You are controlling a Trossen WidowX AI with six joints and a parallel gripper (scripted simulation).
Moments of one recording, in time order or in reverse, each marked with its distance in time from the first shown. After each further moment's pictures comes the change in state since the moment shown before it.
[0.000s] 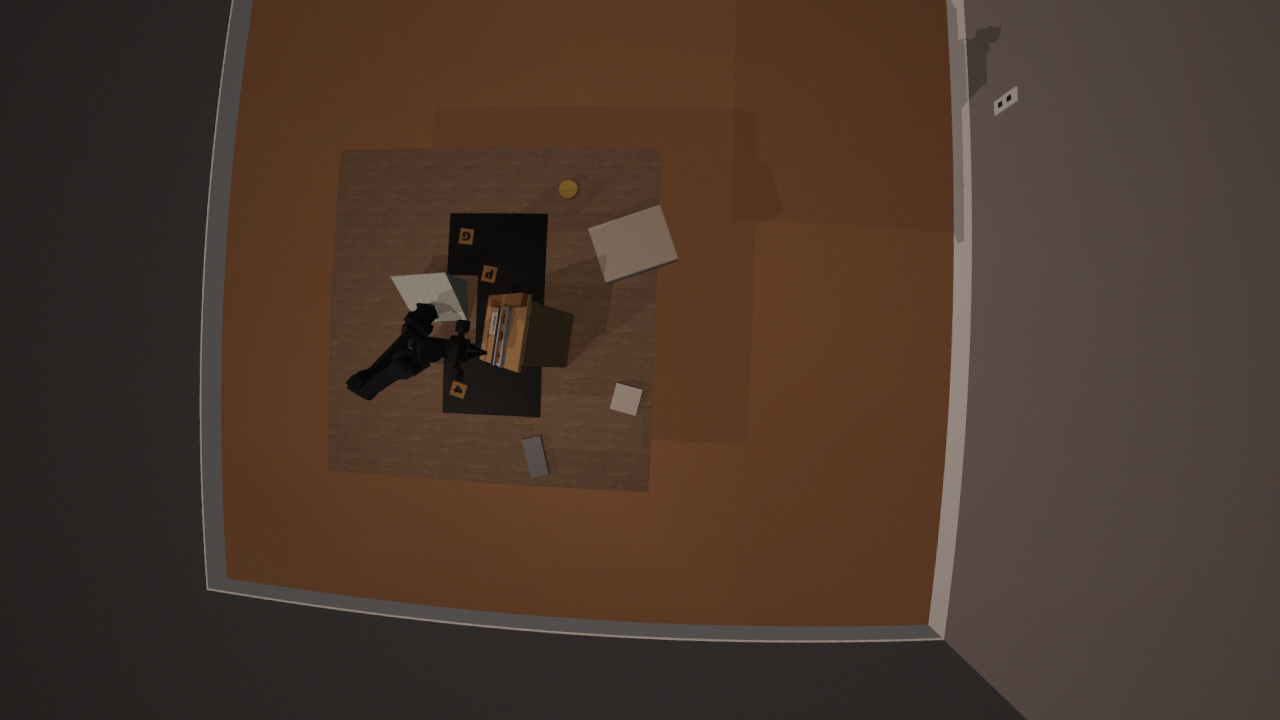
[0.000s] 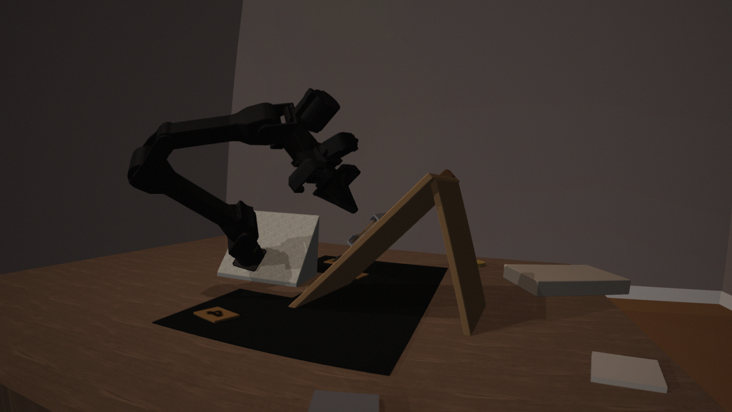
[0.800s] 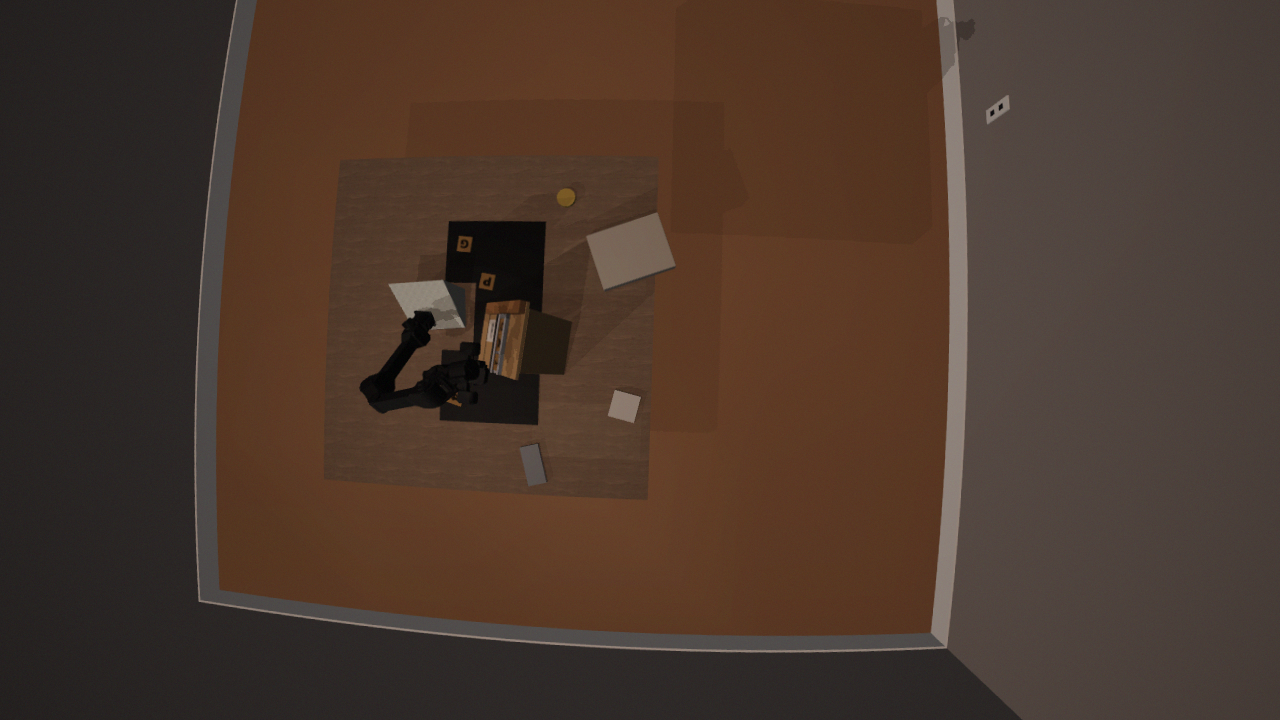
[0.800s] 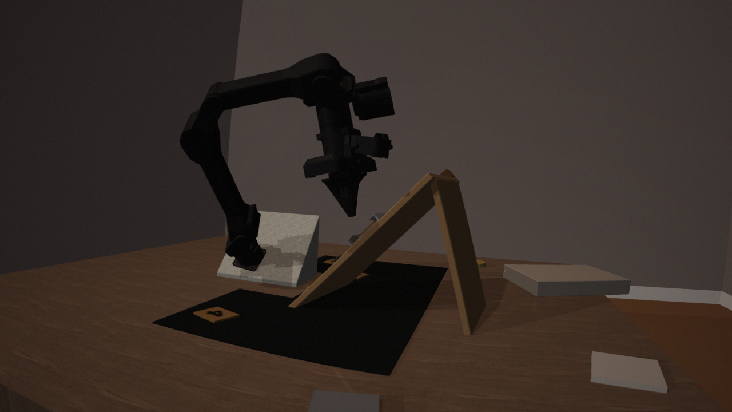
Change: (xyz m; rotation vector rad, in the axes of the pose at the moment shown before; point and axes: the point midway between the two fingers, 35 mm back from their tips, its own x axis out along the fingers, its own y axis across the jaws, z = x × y) arm 0.016 -0.039 0.021 -0.028 0.565 0.072
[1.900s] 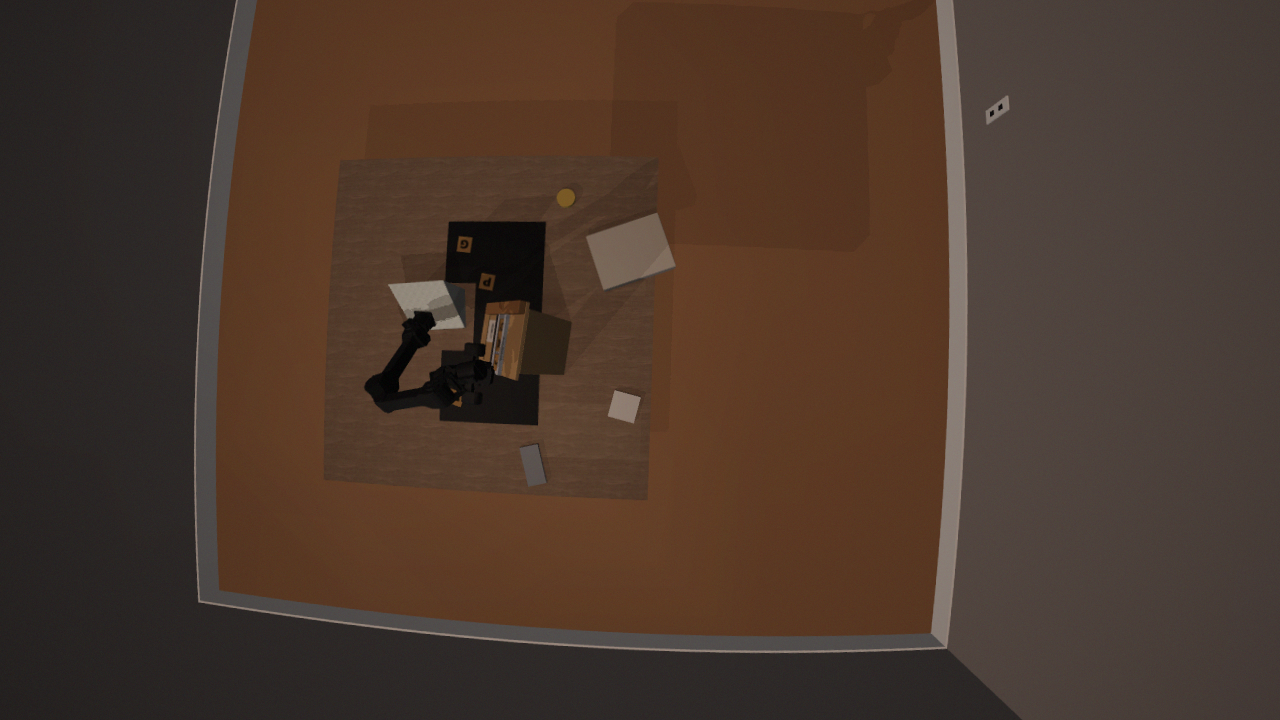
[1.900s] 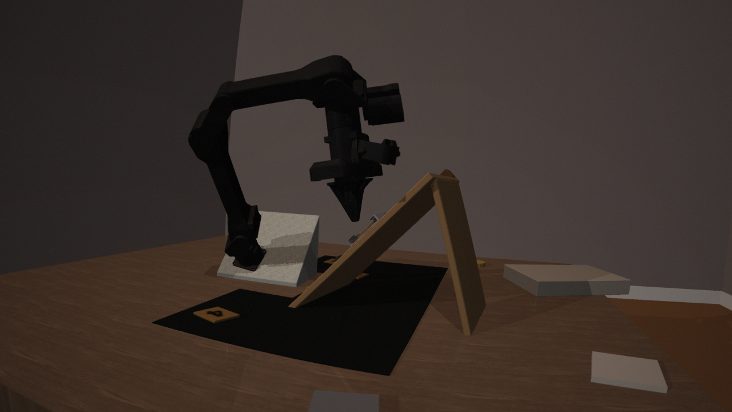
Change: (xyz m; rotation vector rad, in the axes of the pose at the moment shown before) arm 0.009 -0.001 0.007 0.007 0.058 -0.006
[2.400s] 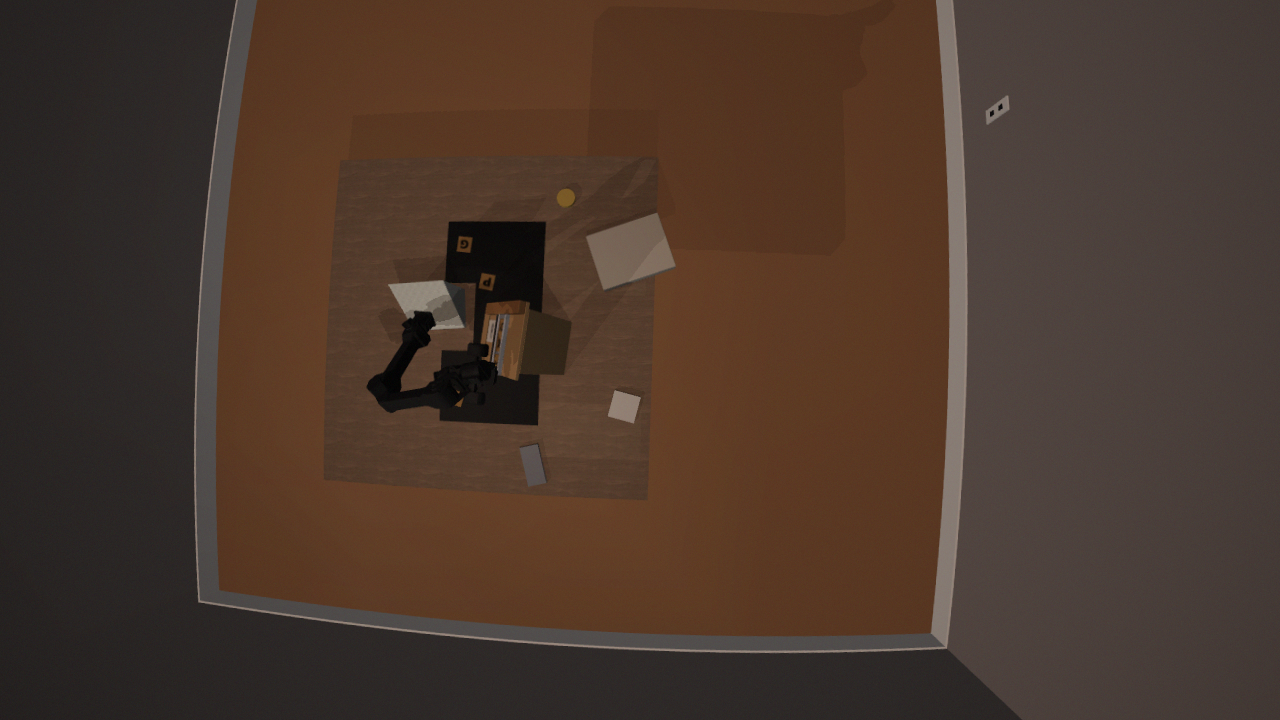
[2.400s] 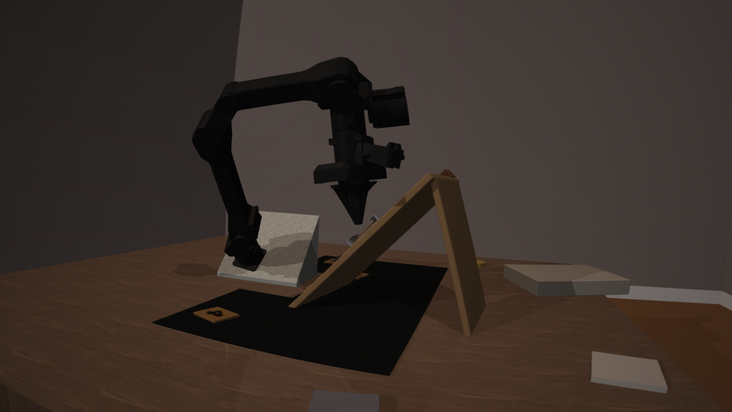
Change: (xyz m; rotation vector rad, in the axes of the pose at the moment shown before) arm 0.005 0.000 0.006 0.009 0.017 -0.004
